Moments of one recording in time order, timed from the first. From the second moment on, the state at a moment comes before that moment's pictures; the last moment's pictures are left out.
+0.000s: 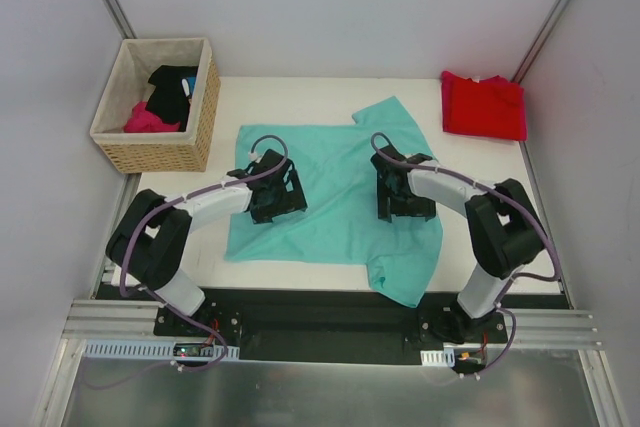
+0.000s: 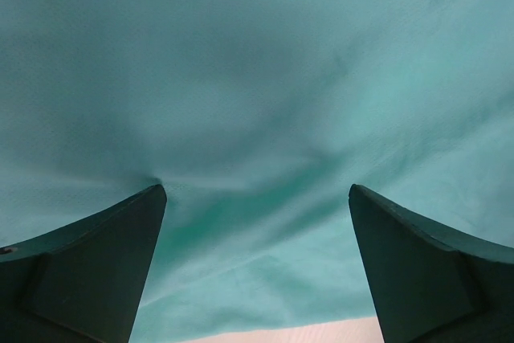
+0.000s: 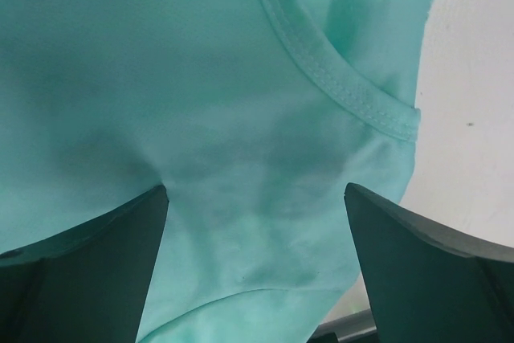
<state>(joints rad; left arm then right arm) -0.57 1.58 0.88 -0.43 -0.07 -0.82 0.55 1.70 1.05 -0.79 0.38 0.53</state>
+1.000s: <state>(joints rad) -0.39 1.49 1.08 -0.47 0.10 -0.68 0.56 1.57 1.30 -0.82 0.37 0.48</state>
